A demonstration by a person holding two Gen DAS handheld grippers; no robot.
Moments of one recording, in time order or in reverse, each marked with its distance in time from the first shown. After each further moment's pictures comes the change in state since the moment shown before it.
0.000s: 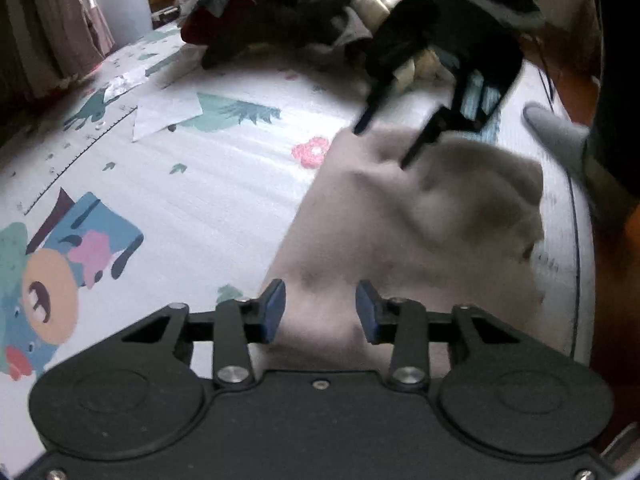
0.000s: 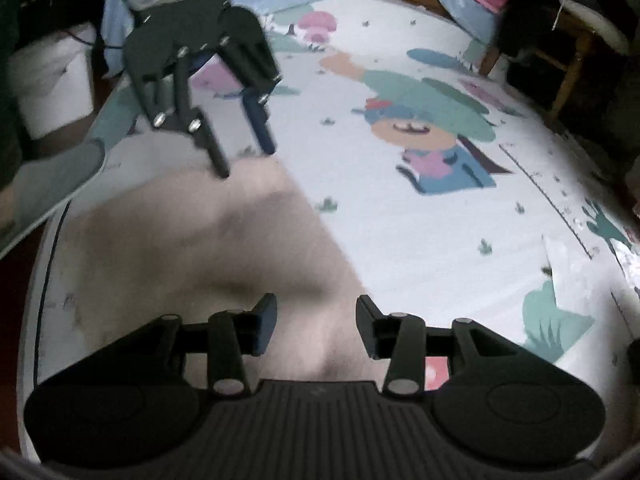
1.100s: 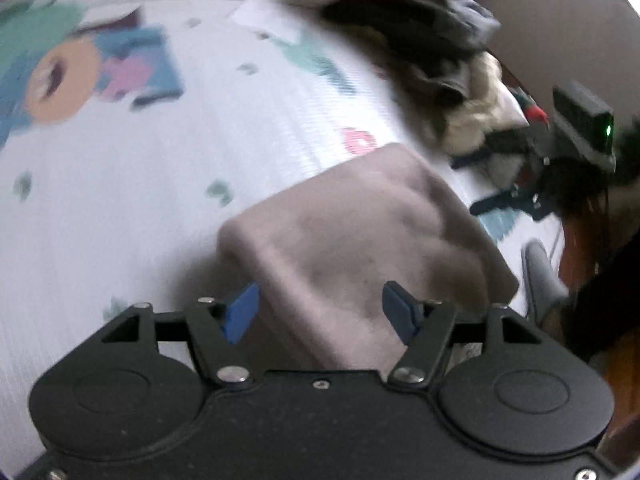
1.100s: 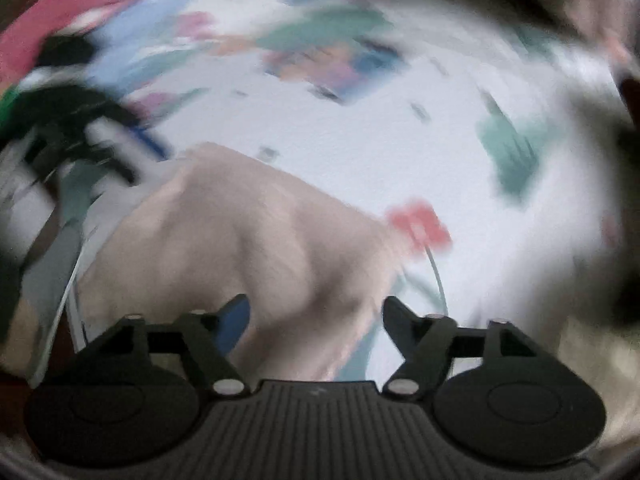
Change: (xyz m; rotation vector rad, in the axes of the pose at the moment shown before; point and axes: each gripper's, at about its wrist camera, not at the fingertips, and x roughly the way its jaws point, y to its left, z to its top) left arm -0.020 0.023 -0.050 -0.806 0.007 -0.114; right arm -0.042 -0.043 -0.073 0.705 0.151 0.000
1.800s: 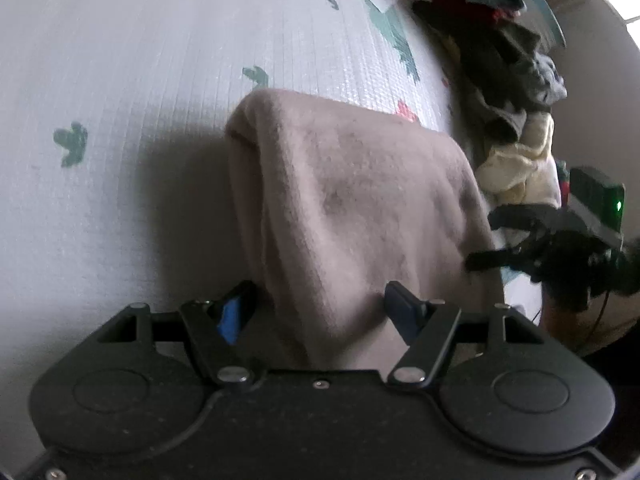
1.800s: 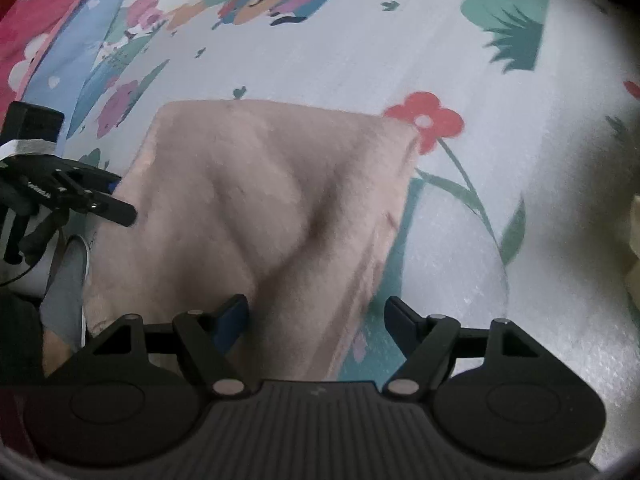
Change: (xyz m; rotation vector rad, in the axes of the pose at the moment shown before) left arm 0.048 0.005 -0.036 -0.347 -0.012 -0.059; right arm 0.040 -0.013 -0.013 0.122 0.138 0.094
